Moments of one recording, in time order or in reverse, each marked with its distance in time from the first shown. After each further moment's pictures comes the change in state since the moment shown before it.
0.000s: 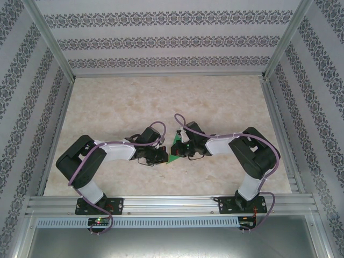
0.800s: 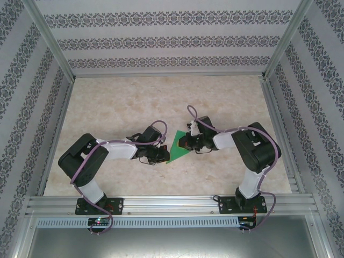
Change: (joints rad) left arm 0.001 0.029 0.019 0.009 -0.011 0.000; right arm -0.212 0.055 -0.008 0.091 -0.137 -0.017
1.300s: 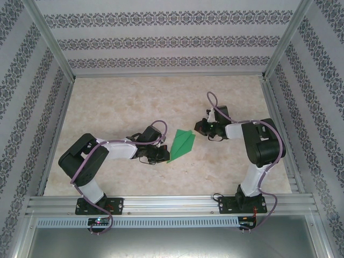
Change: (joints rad) left arm 0.003 0.003 0.003 0.003 0.008 0.003; right arm -0.222 0.013 0.093 -0.045 0.123 -0.060
